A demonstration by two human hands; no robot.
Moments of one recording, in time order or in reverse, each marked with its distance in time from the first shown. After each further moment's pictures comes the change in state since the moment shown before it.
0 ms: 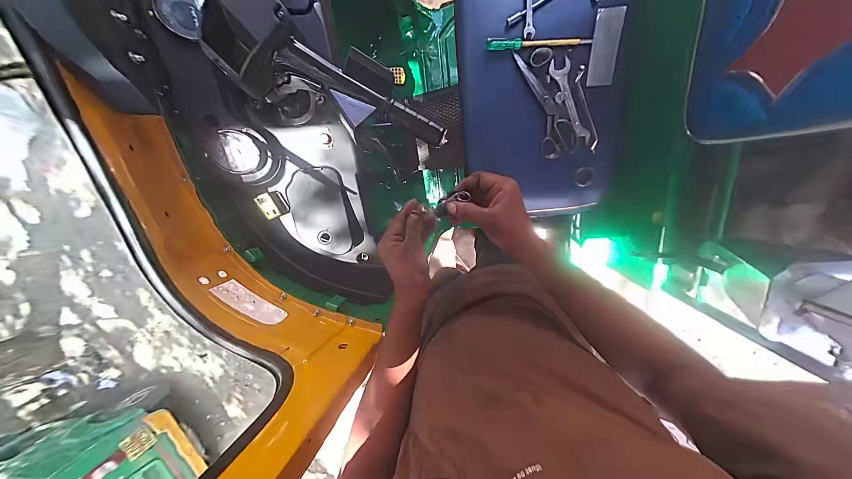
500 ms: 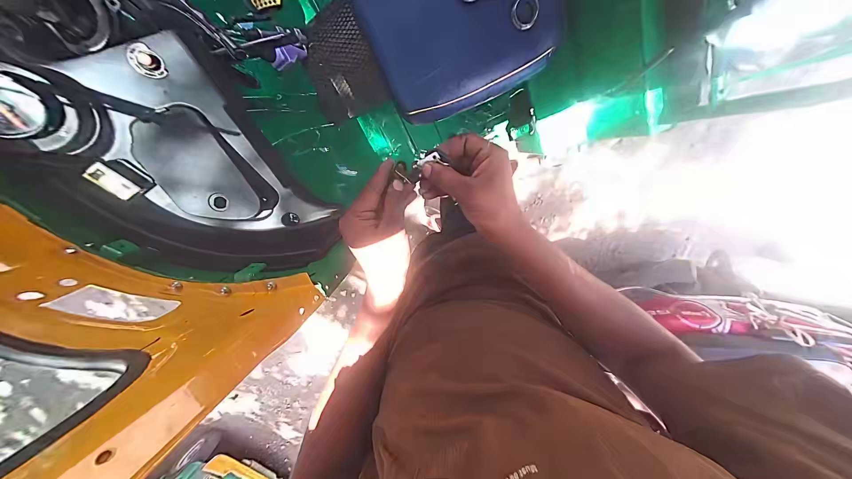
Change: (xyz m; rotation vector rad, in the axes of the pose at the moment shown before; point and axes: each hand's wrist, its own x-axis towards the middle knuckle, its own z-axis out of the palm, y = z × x) left_hand -0.128 -0.077 -0.041 0.273 -0.515 0.199; right_hand -0.180 0.100 0.007 0.104 0.475 -0.087
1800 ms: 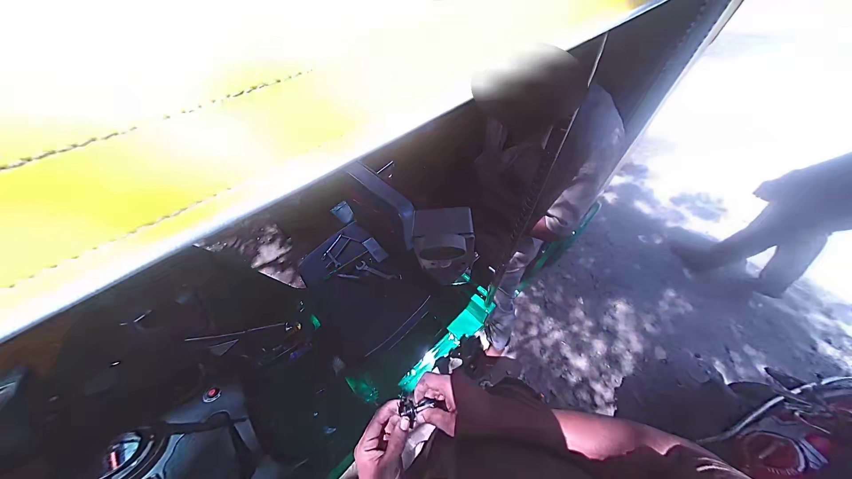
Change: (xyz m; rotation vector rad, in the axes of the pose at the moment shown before) left_hand -0.098 0.052 0.123 -0.304 -0.221 0.280; right_hand -0.162 -0.121 -0.156 -0.611 -0.410 -0.419
